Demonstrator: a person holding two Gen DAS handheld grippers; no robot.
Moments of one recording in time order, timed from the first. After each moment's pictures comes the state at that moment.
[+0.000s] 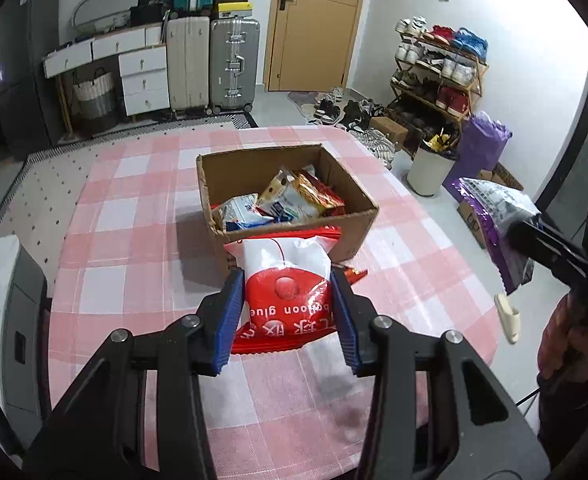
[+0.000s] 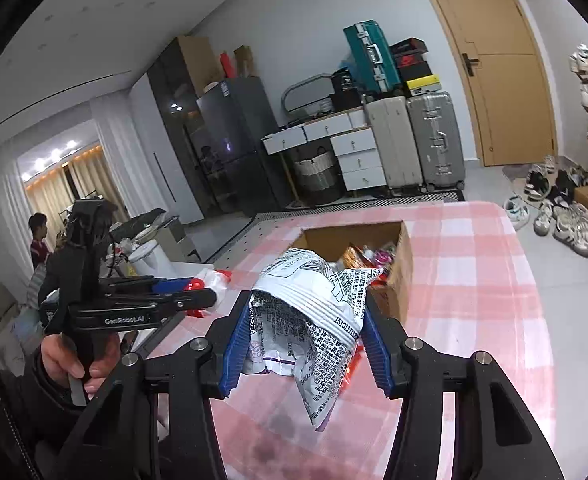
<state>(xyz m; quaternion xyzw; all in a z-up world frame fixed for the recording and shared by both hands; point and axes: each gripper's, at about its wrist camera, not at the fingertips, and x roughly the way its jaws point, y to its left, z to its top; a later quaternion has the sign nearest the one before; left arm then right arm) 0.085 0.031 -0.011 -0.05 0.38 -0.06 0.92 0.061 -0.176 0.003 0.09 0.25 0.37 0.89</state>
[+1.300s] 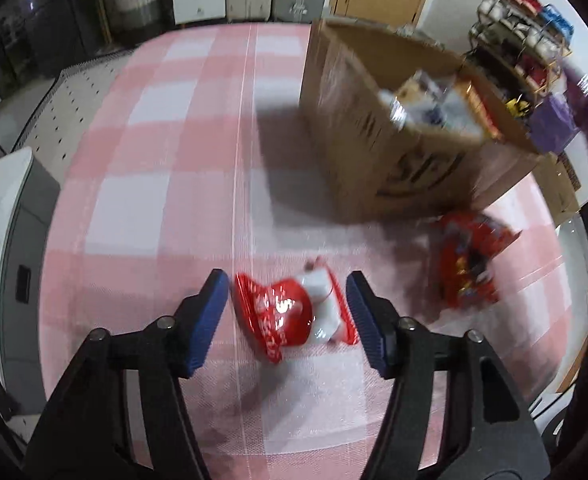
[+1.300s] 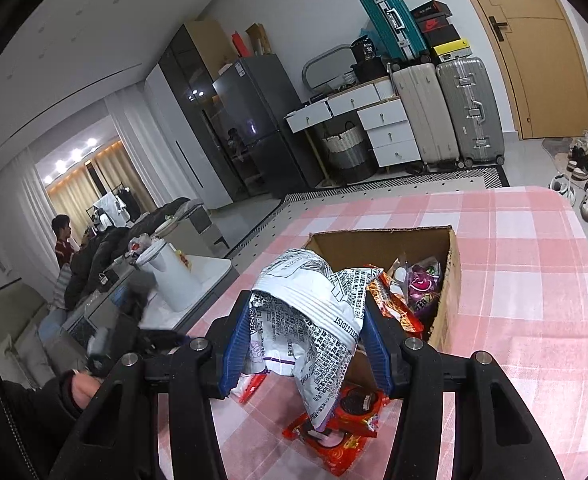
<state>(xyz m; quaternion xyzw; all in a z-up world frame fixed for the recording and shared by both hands) 0.155 0.111 -0.144 -0.08 0.52 0.03 0.85 0.200 -0.120 -0.036 0.11 0.30 0.42 0.85</state>
